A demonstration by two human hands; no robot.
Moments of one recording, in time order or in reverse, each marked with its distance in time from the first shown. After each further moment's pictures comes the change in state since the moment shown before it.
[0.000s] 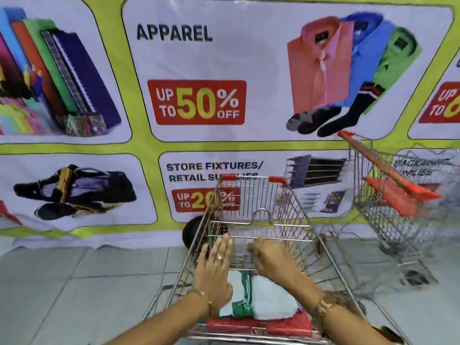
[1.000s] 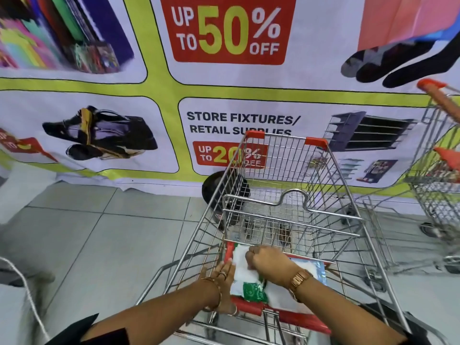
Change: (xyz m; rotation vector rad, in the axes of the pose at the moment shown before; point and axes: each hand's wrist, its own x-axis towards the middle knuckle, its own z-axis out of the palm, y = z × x) left_hand -0.008 -0.014 0.073 -0.080 -1.127 -0.113; right_hand 0.030 0.023 0.101 -0.154 -0.663 -0.275
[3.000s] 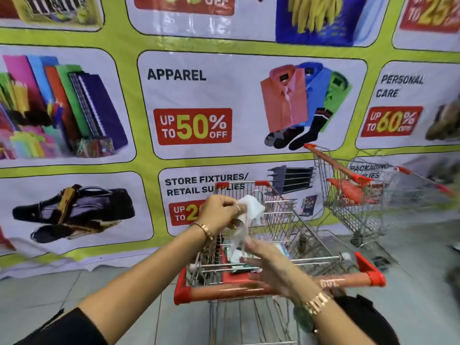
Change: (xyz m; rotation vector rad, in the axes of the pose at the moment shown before) left_hand -0.309 0.017 -0.034 -1.053 0.883 0.577; right_hand -0.197 -0.261 -0.089 1.715 0.602 0.275
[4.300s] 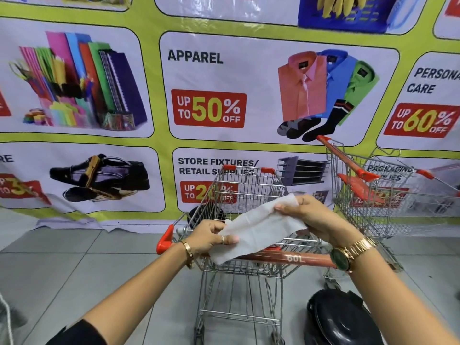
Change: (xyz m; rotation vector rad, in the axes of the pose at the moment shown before) left_hand -0.070 -0.057 0.061 -0.033 -0.163 -0.174; right_hand -0.050 -0.060 -0.120 -0.339 -0.039 -0.097
